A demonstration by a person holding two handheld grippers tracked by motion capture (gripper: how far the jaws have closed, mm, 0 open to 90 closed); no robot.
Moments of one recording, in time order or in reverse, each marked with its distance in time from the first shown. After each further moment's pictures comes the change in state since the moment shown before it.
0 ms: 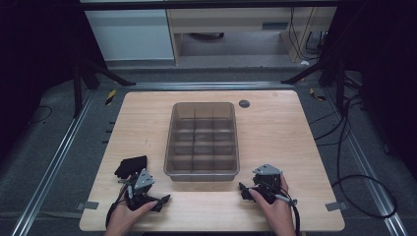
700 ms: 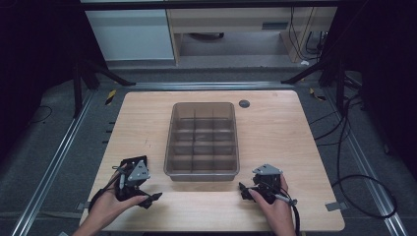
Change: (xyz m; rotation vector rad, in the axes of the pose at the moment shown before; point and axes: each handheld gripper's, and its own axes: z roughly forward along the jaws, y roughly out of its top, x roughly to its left) left arm 0.012 0.047 -0.048 0.123 -0.063 0.223; right arm 0.000 0.000 0.000 0.000 -0.001 0.000
